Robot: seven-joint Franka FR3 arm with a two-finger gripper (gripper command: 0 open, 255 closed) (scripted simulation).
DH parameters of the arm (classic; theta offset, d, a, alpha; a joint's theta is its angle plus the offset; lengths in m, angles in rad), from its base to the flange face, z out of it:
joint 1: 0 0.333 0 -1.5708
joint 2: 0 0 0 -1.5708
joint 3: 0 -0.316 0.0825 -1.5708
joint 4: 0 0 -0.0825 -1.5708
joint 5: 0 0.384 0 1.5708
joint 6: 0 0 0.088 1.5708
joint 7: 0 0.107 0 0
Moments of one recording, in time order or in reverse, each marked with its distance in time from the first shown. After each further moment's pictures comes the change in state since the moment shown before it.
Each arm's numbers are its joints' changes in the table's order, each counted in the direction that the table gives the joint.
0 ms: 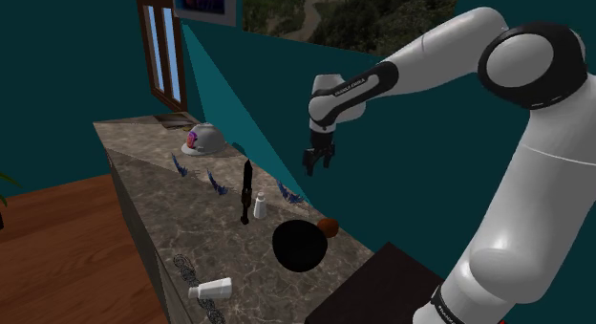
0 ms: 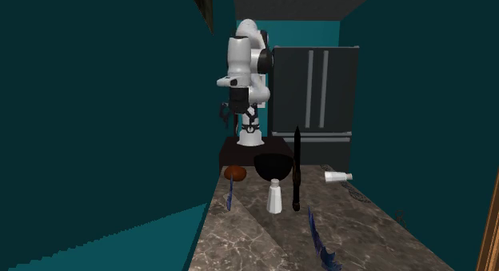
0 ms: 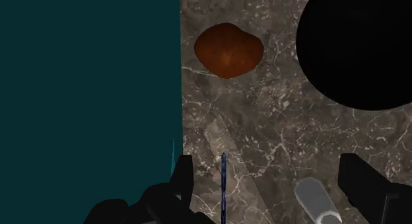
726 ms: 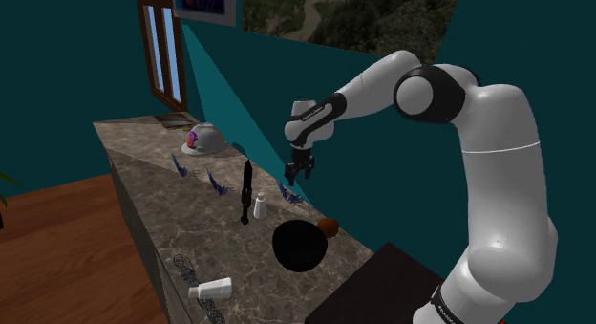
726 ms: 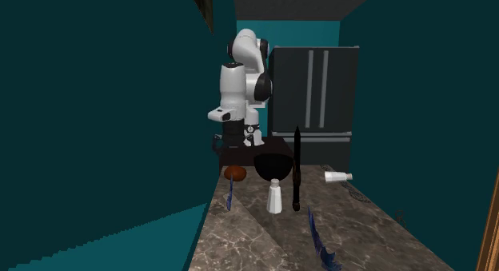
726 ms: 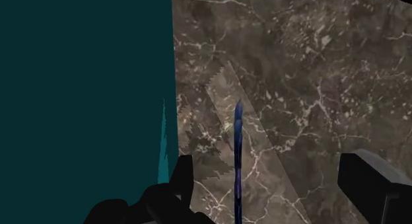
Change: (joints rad) arm -0.023 0.434 -0.005 0.340 0.041 0.076 -0.012
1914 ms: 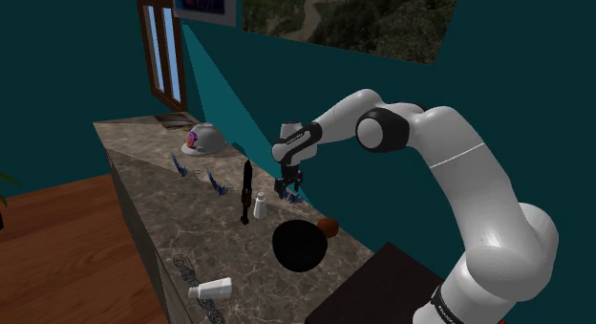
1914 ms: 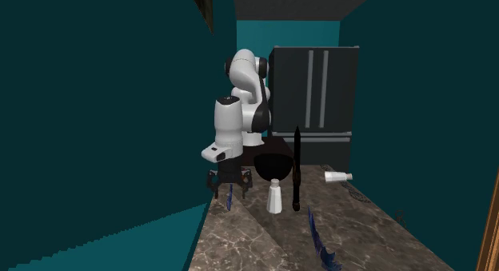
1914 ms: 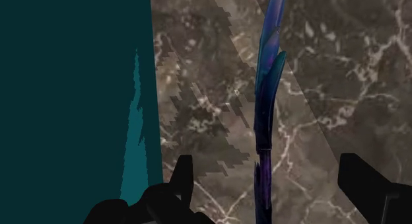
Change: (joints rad) arm -0.022 0.377 -0.011 0.357 0.020 0.009 0.003
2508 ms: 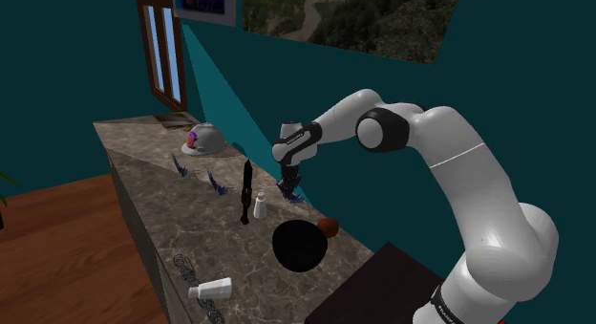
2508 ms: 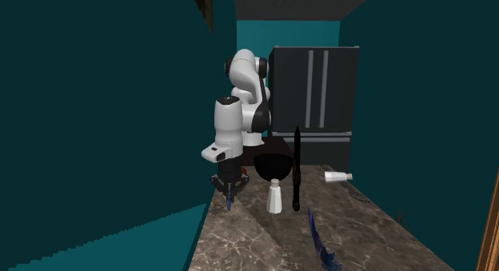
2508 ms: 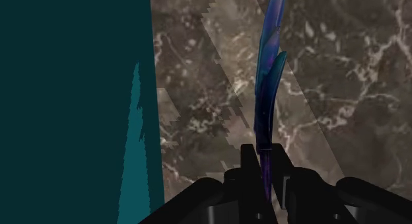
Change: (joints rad) arm 0.000 0.000 0.000 0.000 0.000 0.001 0.000
